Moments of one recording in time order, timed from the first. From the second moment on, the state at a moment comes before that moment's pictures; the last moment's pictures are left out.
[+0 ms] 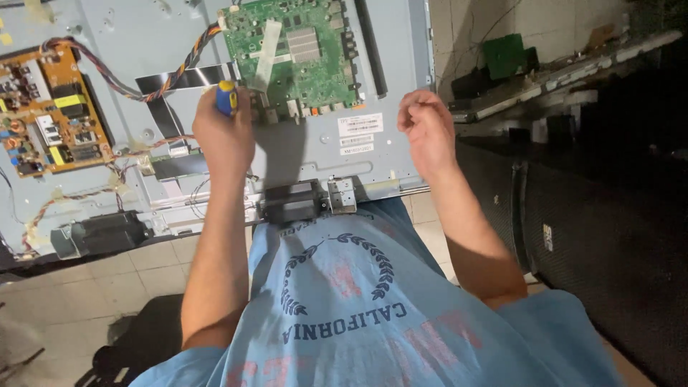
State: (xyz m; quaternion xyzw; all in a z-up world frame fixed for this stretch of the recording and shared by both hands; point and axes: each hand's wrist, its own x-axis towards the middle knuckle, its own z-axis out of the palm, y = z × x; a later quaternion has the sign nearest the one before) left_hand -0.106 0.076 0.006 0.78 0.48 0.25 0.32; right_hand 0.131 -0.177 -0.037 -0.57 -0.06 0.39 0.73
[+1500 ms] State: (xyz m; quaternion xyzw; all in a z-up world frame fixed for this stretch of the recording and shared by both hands) left_hand -0.112 0.102 -0.069 0.87 0.39 0.09 0.28; right_hand 0.024 -0.084 -0.036 -0.93 -0.11 0.14 0.31
